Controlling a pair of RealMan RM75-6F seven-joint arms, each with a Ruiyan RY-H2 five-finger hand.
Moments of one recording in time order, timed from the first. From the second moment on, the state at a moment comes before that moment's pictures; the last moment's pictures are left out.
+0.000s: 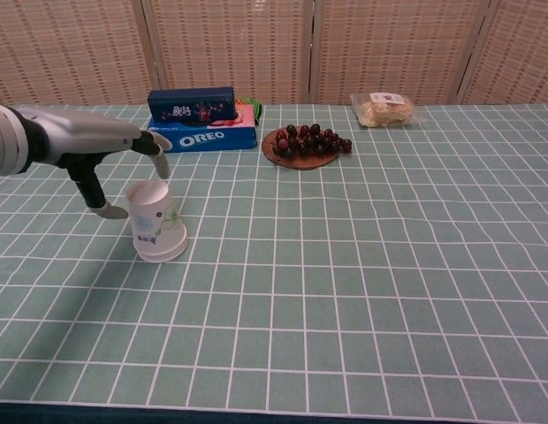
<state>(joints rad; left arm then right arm) -0.93 -1.29 -0.10 -1.82 0.61 0.94 0.77 -0.03 -0.94 0.03 -1.75 -1.60 1.59 0.05</state>
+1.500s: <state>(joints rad) -0.98 -1.28 -0.05 -1.80 0.64 0.97 0.68 -0.02 -0.94 0.03 -1.75 -1.59 1.59 0.04</state>
